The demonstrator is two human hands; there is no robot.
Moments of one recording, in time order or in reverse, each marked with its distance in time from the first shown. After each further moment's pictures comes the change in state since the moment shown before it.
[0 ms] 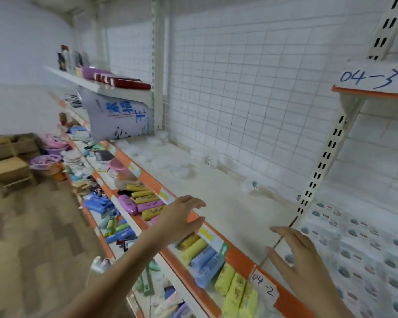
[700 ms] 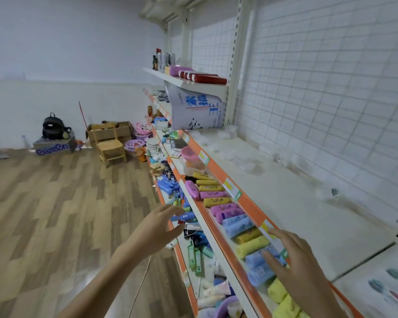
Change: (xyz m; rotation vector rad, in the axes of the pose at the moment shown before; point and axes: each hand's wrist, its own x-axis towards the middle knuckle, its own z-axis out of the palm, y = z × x) left_hand -0.159 -0.052 -0.062 0.196 0.143 -0.440; right_hand 0.006 -0.060 0.081 0.209 -0.205 -0.247
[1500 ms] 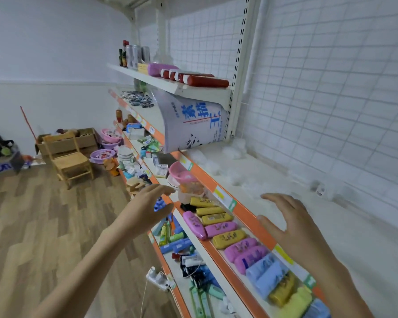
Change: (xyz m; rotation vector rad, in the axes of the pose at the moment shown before) left_hand 0.261 -0.207 -0.060 -0.048 0.013 0.131; right_hand 0.286 -0.062 0.112 -0.139 0.119 -0.020
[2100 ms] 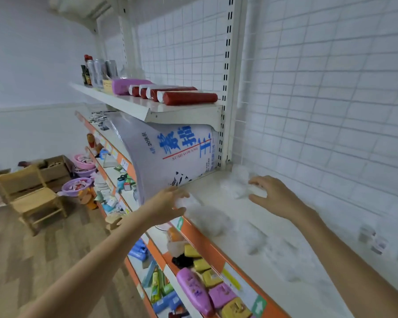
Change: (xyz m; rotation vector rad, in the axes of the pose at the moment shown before) left_hand 0.283 -0.088 0.073 0.132 -0.310 0.126; right_hand 0.280 0.122 0.096 -0.076 -0.209 0.154
